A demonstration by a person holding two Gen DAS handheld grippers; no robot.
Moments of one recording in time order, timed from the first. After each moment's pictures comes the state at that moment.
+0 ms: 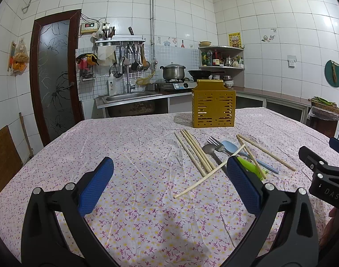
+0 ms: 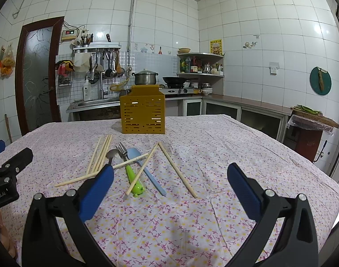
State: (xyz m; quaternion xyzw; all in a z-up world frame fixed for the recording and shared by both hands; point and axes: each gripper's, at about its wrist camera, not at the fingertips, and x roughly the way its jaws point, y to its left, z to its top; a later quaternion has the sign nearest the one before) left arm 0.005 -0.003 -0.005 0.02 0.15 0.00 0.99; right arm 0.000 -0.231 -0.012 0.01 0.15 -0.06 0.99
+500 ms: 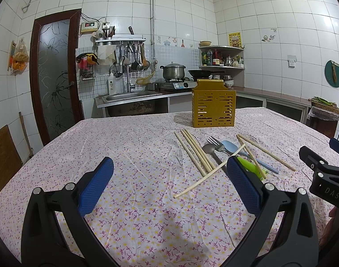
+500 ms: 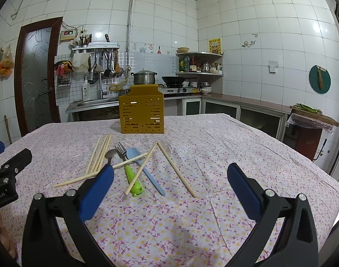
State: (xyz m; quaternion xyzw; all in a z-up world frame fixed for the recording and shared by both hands) left arm 0.006 -0.003 -0.005 0.02 0.16 0.00 0.99; right arm 0.002 -0.234 -0.012 0.01 0.15 -0.06 0.99
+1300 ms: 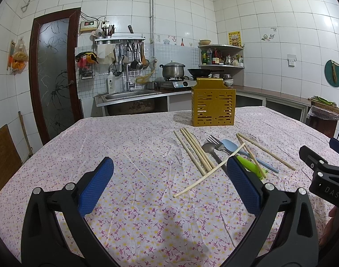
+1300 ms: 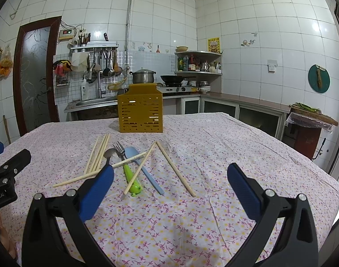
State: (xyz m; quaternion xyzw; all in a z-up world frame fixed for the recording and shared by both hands) left arm 0.008 -0.007 -0.013 0.02 0.16 0.00 0.99; right arm 0.003 -0.237 -0.015 0.01 0.15 -0.06 0.99
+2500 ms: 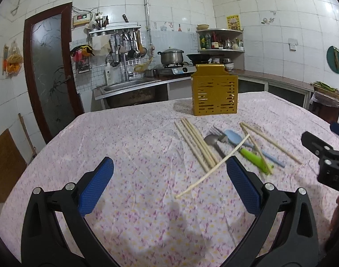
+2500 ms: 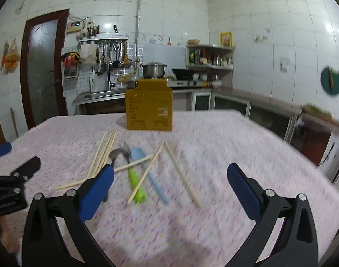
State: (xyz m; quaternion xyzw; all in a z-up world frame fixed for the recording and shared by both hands) left arm 0.038 -0.012 -0.004 0.05 0.21 0.00 0.98; right arm 0.031 -0.243 0.006 -0.01 0.18 -0.03 0.98
